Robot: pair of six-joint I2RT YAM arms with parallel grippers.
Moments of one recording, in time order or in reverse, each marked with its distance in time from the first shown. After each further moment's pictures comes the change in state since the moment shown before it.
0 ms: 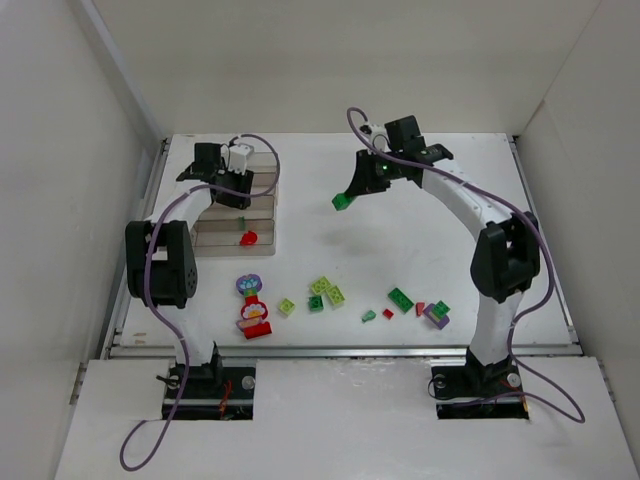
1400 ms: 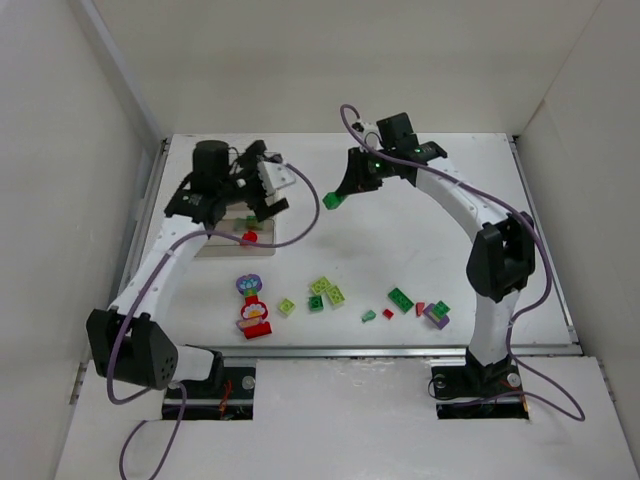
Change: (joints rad) left arm -0.180 -0.513 -0.119 -0.021 0.315 0.599; right arm 0.034 0.022 0.055 -0.016 -0.020 0.042
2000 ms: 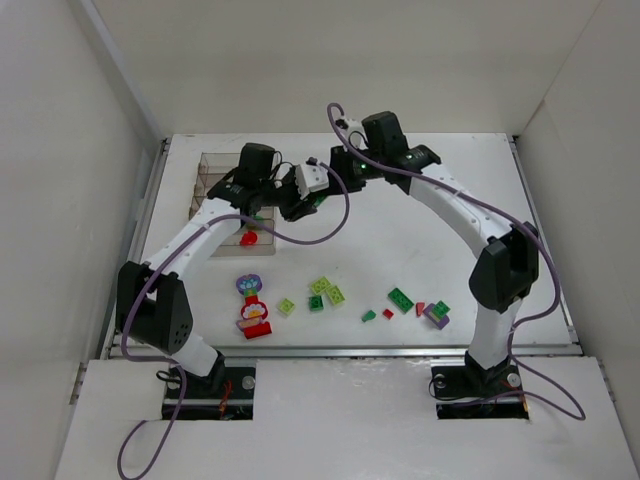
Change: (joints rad) left arm -0.195 0.217 0.046 0.002 0.057 -0.175; right arm 0.115 -0.074 0.006 0.054 -0.006 0.083
